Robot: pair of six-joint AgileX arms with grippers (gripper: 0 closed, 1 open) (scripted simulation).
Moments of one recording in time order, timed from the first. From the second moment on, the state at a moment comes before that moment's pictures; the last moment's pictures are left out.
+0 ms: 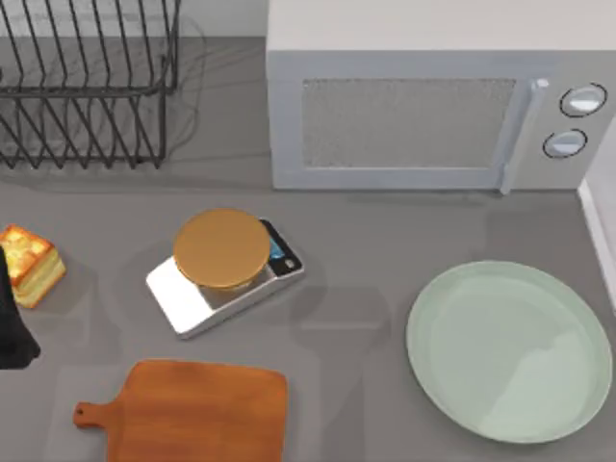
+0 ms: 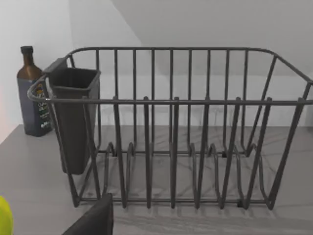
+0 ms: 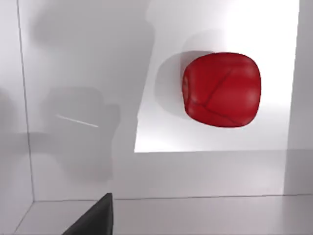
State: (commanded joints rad) left arm 0.00 0.00 0.00 0.00 0.00 0.00; right arm -0.31 1.89 1.46 -0.95 0.00 -0.30
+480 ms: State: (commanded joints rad) left arm 0.00 0.00 0.00 0.00 0.00 0.00; right arm -0.35 2.15 1.65 -1.08 0.00 -0.34
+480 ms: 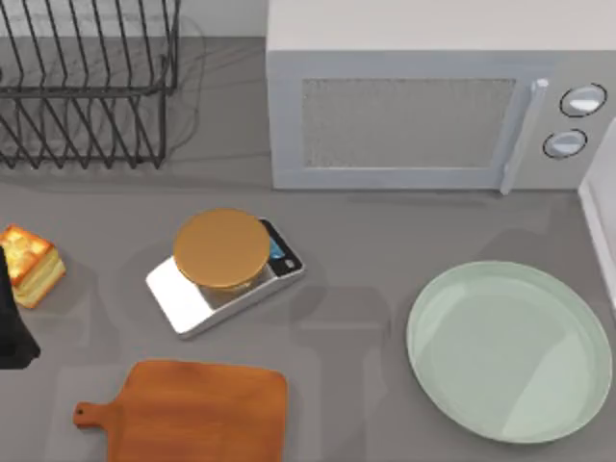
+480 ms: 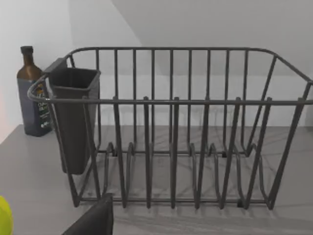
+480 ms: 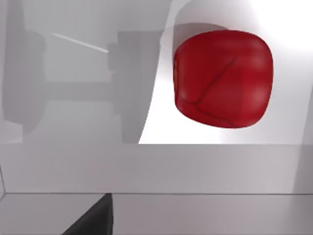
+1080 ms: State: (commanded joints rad) left arm 0.00 0.00 0.00 0.00 0.00 0.00; right arm -0.35 2.28 1.56 -0.85 0.00 -0.33
